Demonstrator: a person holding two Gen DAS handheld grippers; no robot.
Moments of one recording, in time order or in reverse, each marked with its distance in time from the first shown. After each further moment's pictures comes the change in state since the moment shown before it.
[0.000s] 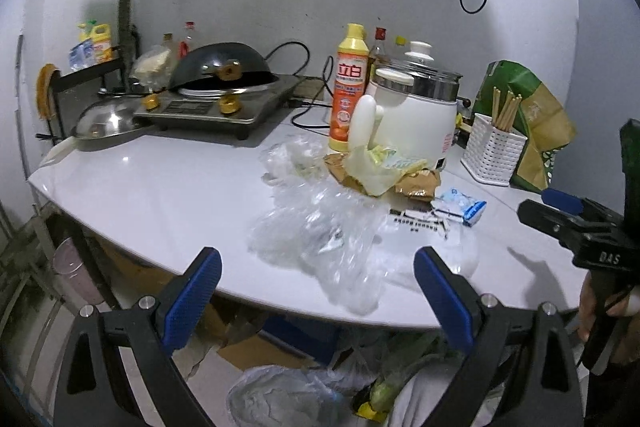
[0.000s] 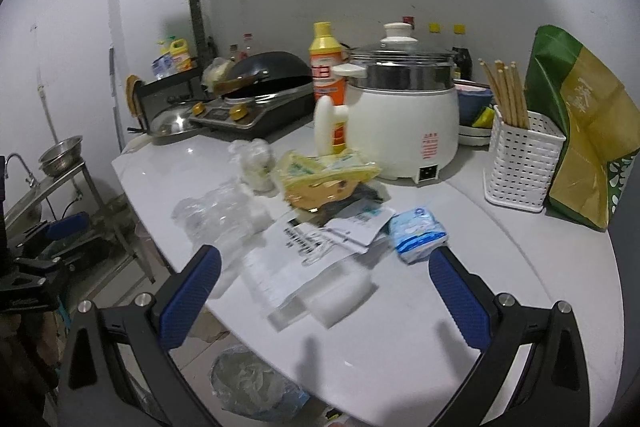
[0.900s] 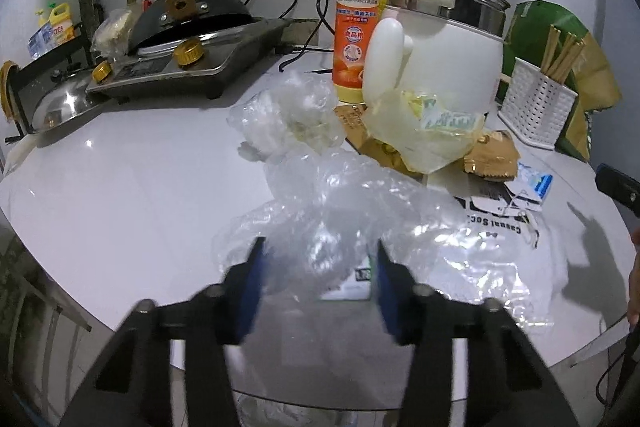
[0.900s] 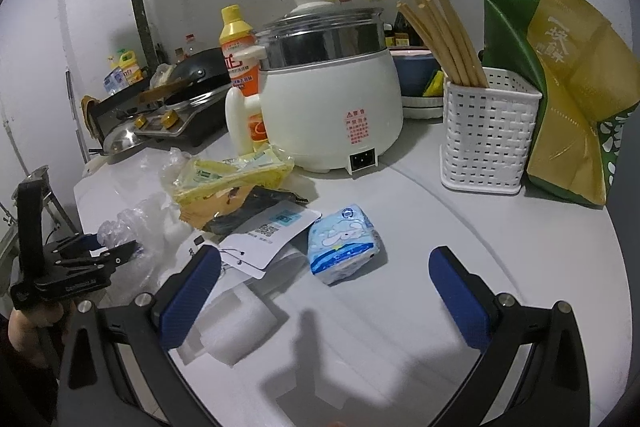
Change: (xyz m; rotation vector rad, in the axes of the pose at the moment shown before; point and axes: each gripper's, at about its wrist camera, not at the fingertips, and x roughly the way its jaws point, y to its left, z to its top) left arm 0.122 0.009 0.010 0.067 0.169 -0.001; right arm 0.050 -0.067 0.004 0.115 0.047 -0.081
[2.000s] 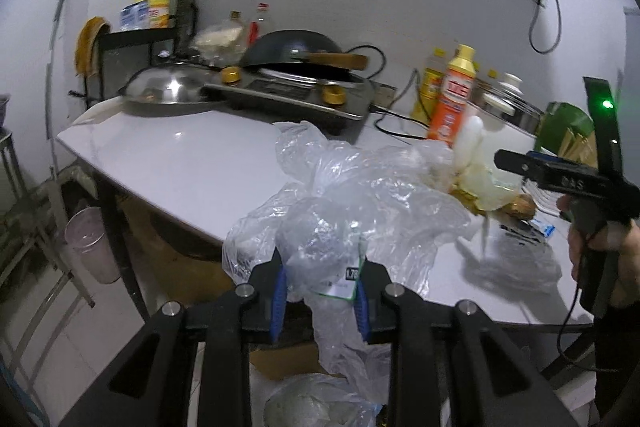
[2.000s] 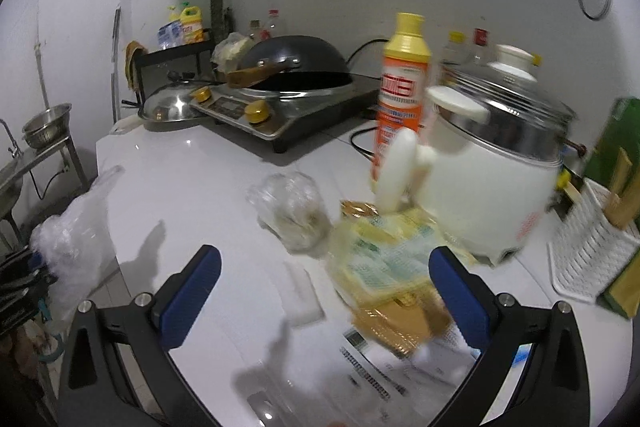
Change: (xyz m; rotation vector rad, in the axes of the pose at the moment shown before) left arm -0.111 0.140 -0.058 -0.233 -0.202 0.057; right arm 0.071 0.194 0.056 -0.281 -0.003 0.067
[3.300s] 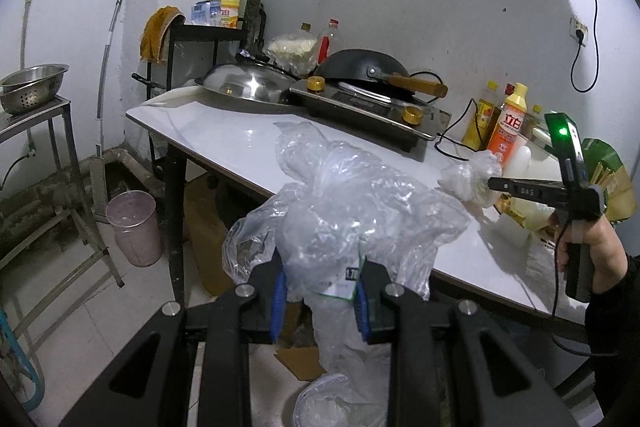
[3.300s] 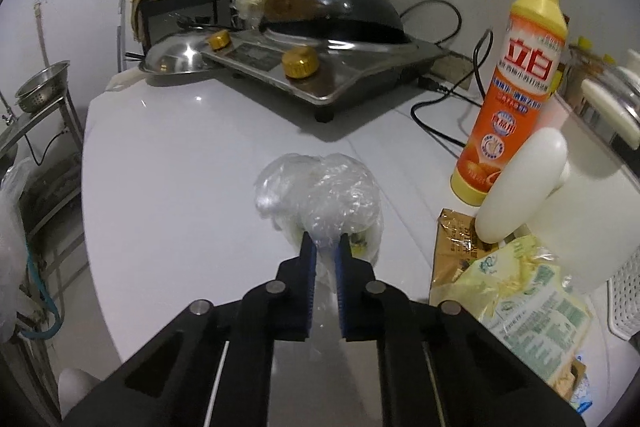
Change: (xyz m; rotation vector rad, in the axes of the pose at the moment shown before) left arm -0.049 0.068 -0.026 -0.108 -0.067 0.127; right arm 0.096 0.054 0.016 -0.077 0.145 0.033
